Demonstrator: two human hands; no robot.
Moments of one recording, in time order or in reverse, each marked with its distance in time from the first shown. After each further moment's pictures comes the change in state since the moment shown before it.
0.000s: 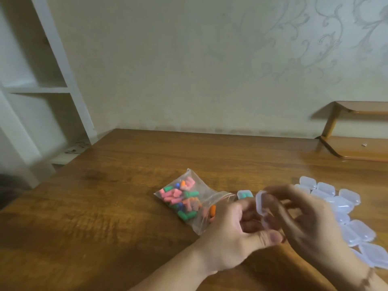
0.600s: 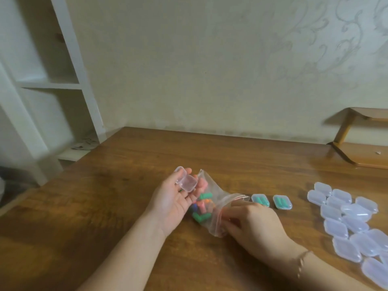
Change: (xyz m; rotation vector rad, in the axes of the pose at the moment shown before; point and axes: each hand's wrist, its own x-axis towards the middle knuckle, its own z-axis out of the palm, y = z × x) left_hand -0.011 0.045 -0.104 -0.490 0.690 -0.137; right_hand 0.011 -0.008 0.086 -0.390 -0.527 -0.096
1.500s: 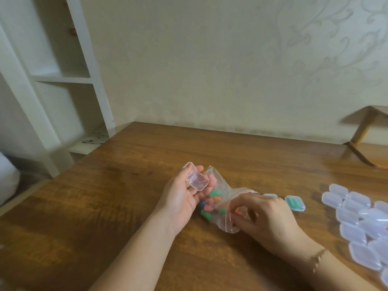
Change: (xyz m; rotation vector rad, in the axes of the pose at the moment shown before) left_hand 0.003 -0.005 -0.001 0.109 0.054 0.037; right_hand 0.007 0.007 -0.007 0.169 0.118 -0.080
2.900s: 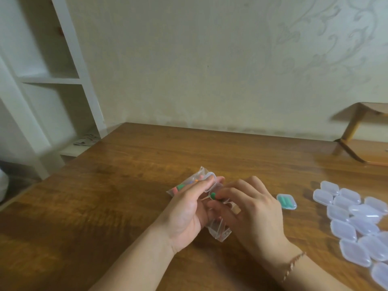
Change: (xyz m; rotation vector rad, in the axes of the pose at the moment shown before) left_hand -0.019 -0.018 0.010 -0.004 -0.388 -0.079; right_hand 0.008 -0.018 0.015 -0.182 0.414 -0.053
